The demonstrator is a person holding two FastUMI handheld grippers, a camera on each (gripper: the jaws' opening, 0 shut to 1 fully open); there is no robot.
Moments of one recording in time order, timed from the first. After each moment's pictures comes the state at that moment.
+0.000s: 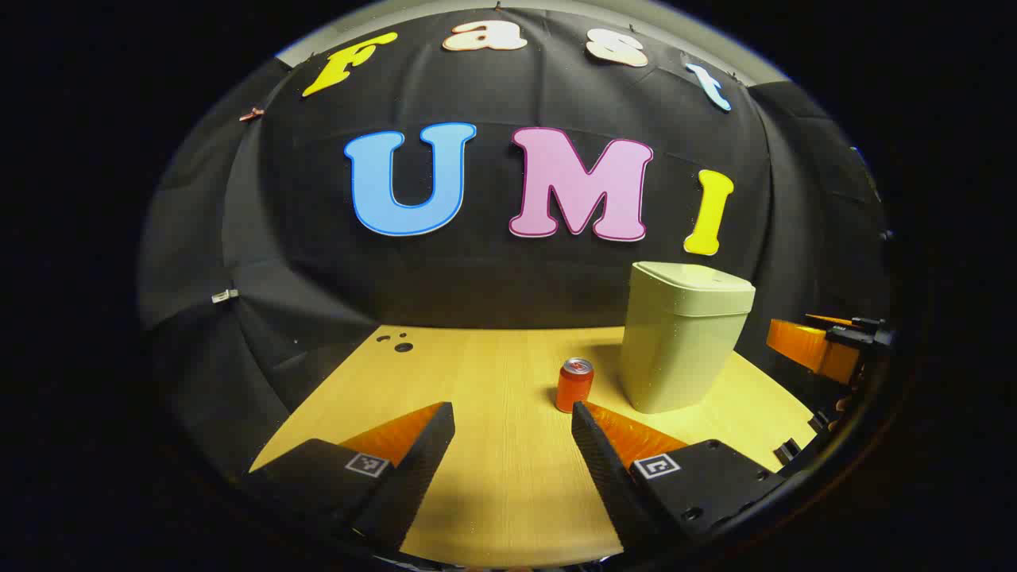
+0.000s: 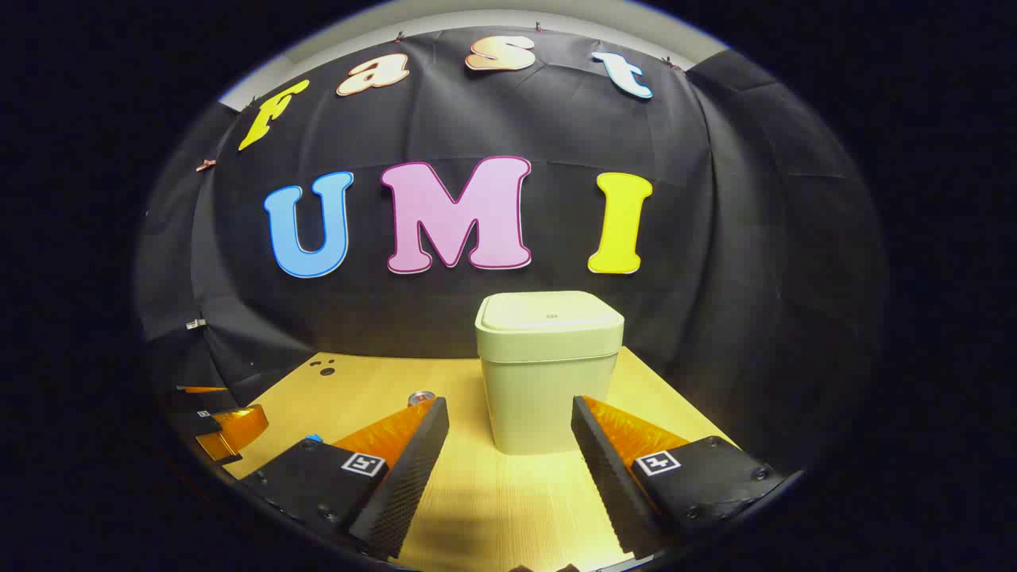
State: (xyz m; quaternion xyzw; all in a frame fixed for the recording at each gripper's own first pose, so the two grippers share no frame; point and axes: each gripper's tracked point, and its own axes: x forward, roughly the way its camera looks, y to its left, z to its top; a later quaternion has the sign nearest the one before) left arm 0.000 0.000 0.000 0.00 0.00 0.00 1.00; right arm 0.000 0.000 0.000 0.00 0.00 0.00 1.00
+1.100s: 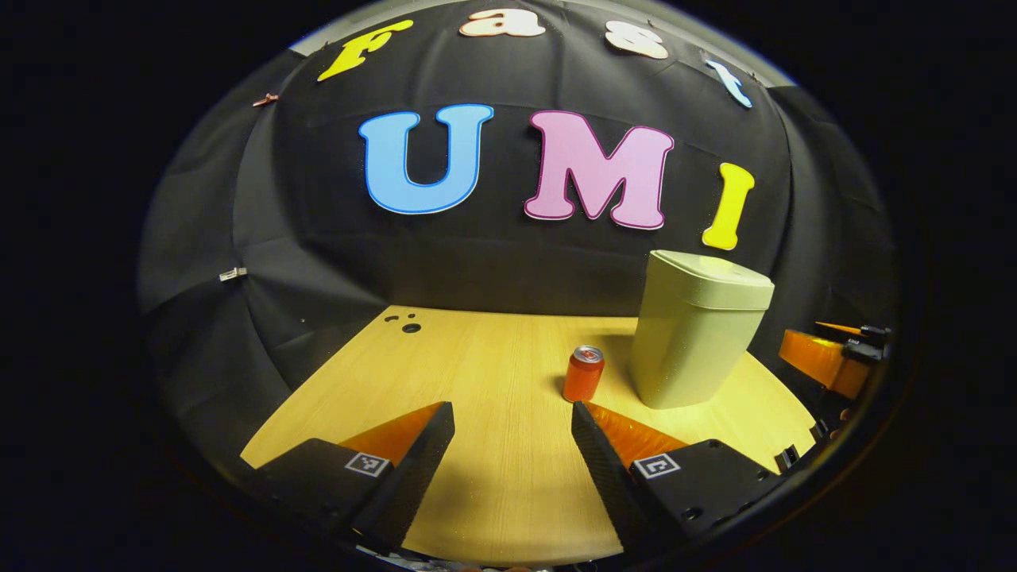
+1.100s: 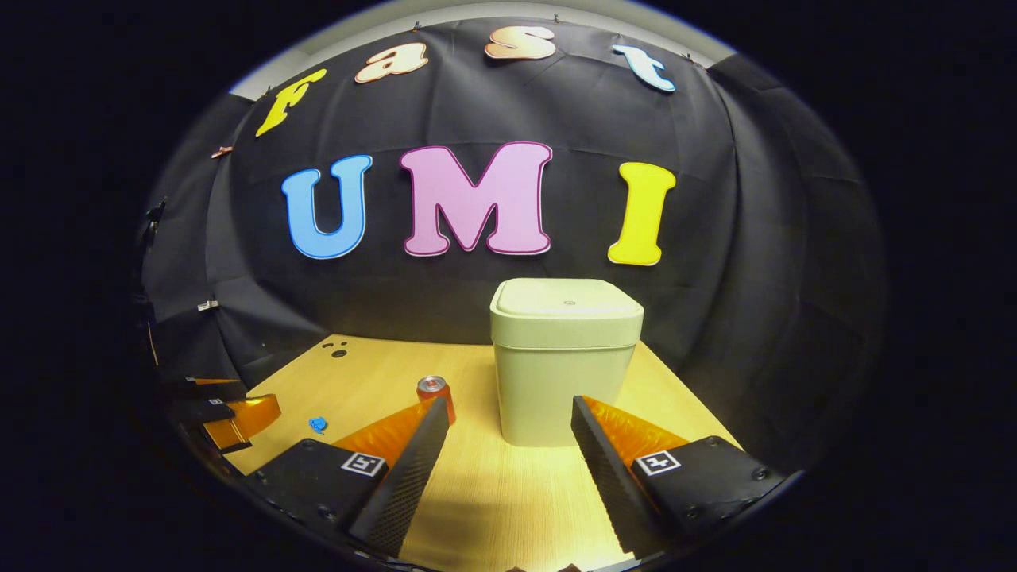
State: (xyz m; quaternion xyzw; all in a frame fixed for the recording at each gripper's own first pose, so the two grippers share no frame) left arm 0.011 0.004 -0.013 -0.02 0.02 0.03 1.00; right arm 0.001 0.003 -0.011 -0.02 0.02 0.03 1.00
